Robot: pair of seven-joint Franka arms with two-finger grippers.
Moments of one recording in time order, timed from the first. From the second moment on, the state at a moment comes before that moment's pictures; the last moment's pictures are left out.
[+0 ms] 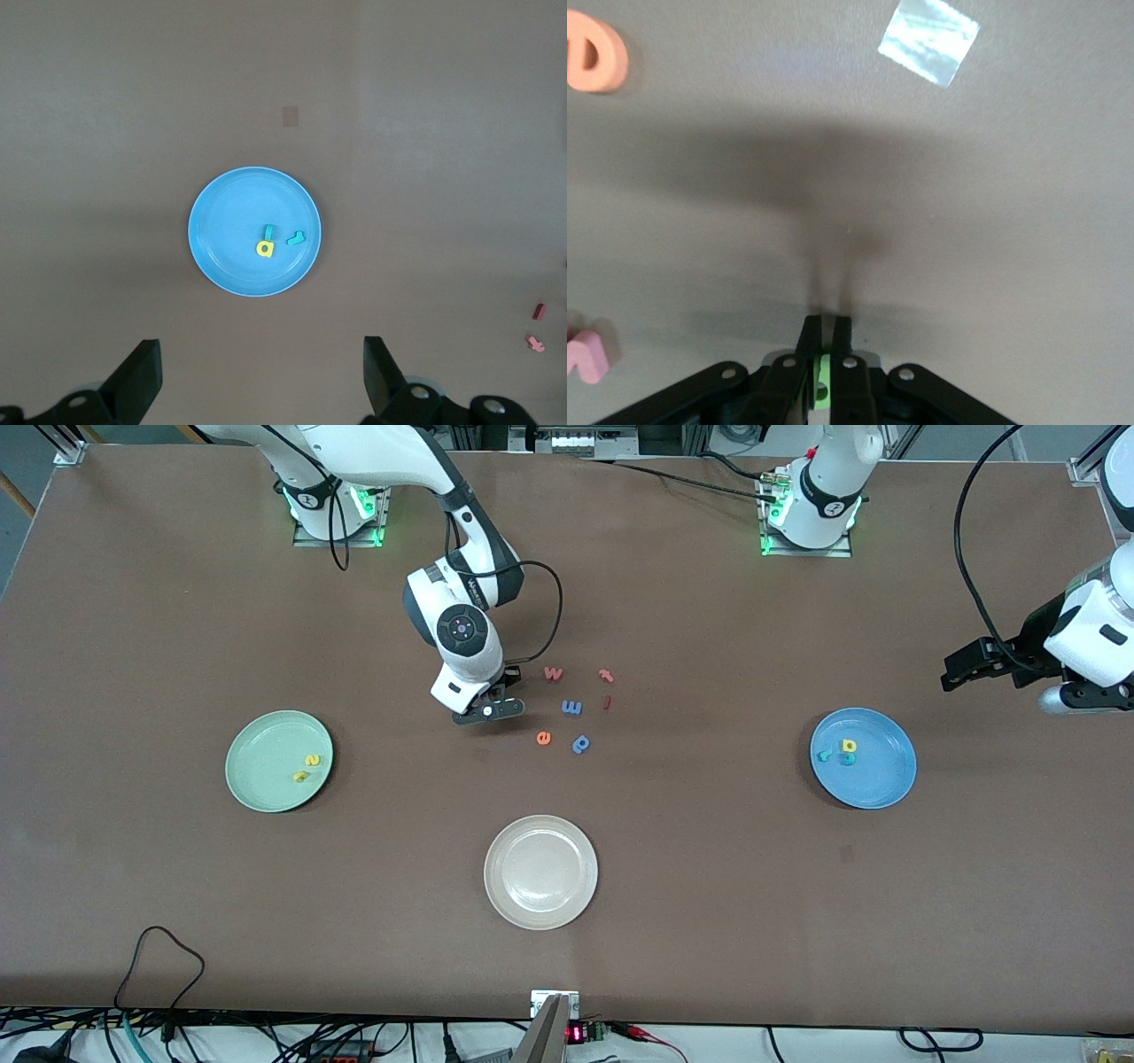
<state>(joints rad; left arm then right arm) 0.07 0.03 -0.05 -1.70 -0.03 1.71 -0.06 0.85 0.55 -0.17 -1.96 0.21 2.33 0.34</state>
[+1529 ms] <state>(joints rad) 0.07 0.04 -0.10 -1.72 -0.03 1.71 -0.06 0.23 0.50 -0.19 -1.67 0.12 1.81 -0.17</state>
